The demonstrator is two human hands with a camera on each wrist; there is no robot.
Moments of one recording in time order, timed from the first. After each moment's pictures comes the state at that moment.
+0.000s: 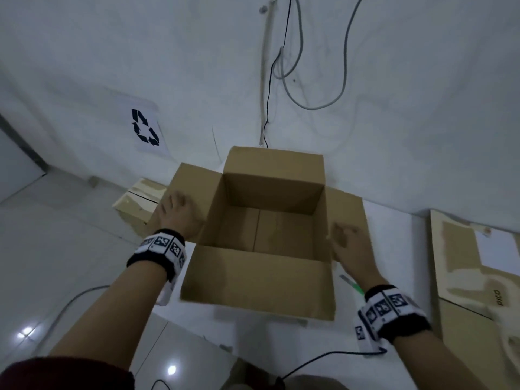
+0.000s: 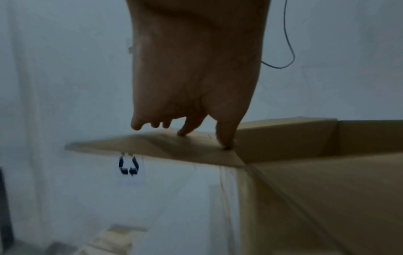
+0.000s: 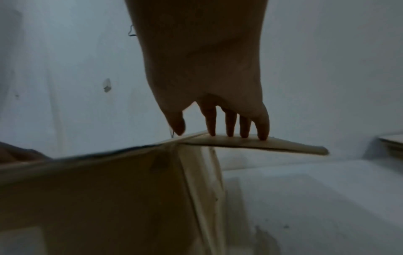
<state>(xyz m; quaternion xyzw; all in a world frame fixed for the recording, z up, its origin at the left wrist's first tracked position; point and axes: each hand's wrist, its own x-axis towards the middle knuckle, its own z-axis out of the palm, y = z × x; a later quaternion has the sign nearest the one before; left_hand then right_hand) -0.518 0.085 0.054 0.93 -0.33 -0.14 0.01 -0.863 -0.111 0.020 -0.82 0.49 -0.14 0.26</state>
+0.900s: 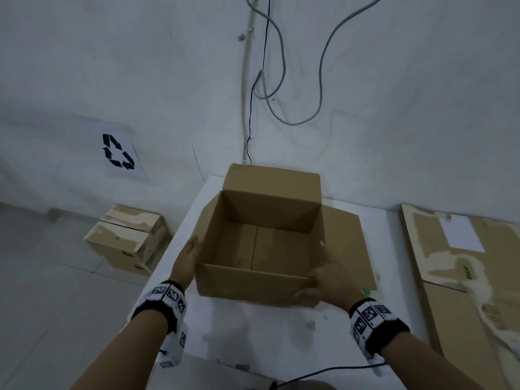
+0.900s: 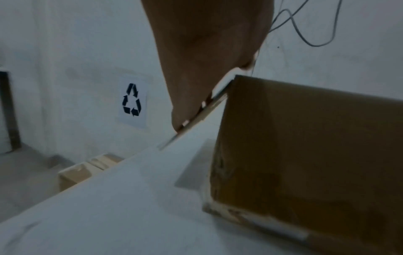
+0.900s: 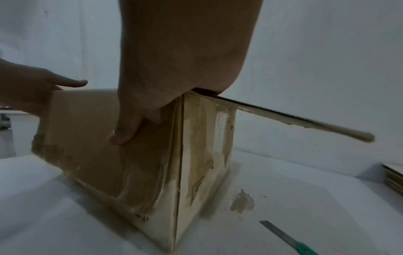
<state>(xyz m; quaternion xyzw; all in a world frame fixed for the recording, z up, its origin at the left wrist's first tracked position) -0.533 0.118 0.003 0.77 -0.23 -0.34 0.49 -0.846 -0.040 0.026 -0.95 0.29 0.10 0.05</state>
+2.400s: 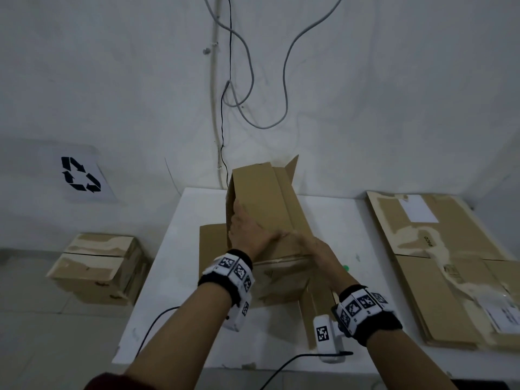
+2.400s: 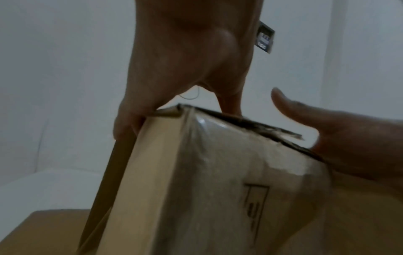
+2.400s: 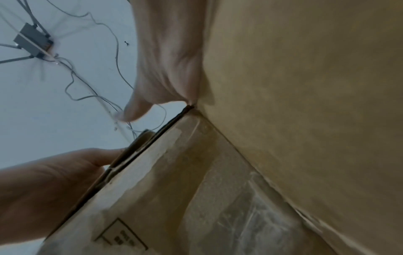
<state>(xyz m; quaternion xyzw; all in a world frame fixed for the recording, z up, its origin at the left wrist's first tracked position) -0.643 0.035 0.097 0.76 -0.41 -0.27 0.42 -0.819 0.018 0.093 -0.54 0.51 -0.28 0.61</state>
